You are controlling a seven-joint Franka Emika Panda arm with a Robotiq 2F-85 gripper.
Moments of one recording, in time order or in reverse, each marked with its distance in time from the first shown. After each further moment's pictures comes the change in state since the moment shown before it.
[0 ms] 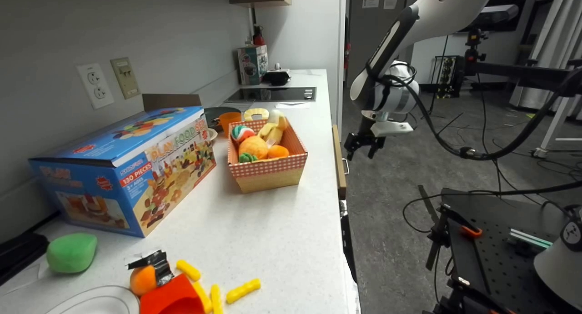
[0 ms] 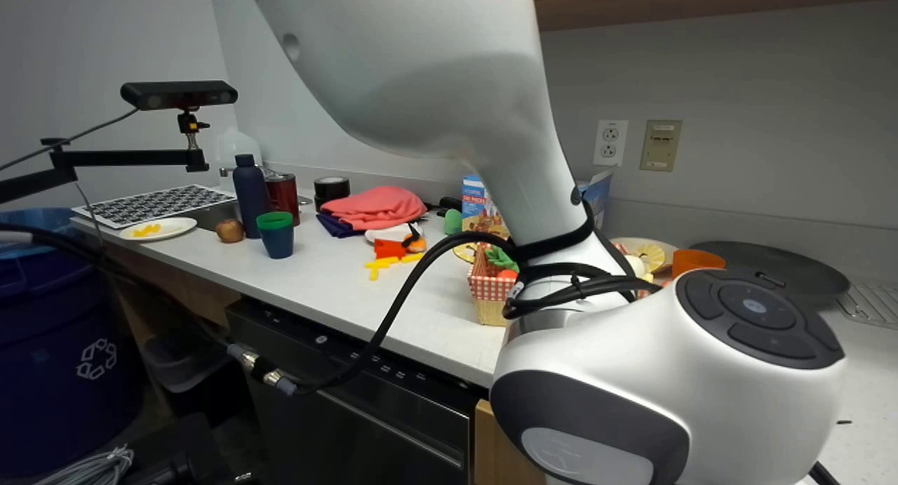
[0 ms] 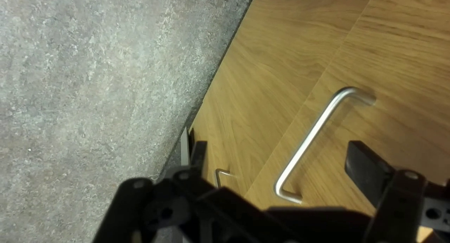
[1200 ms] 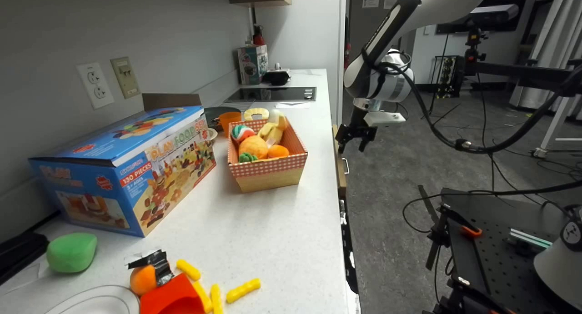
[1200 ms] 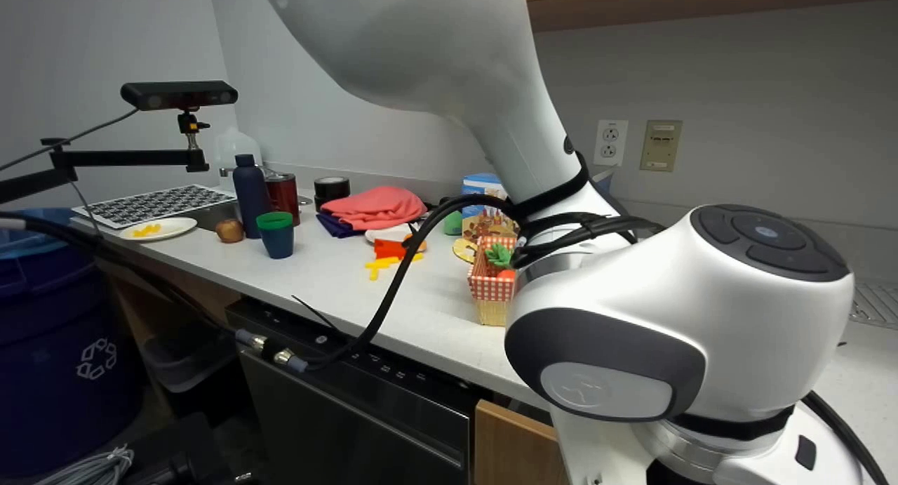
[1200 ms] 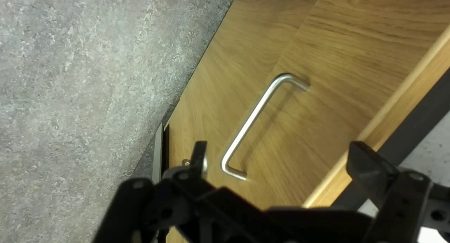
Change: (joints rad) arm 0.054 -0.055 -0.022 0.033 -0.019 -0.099 -0.001
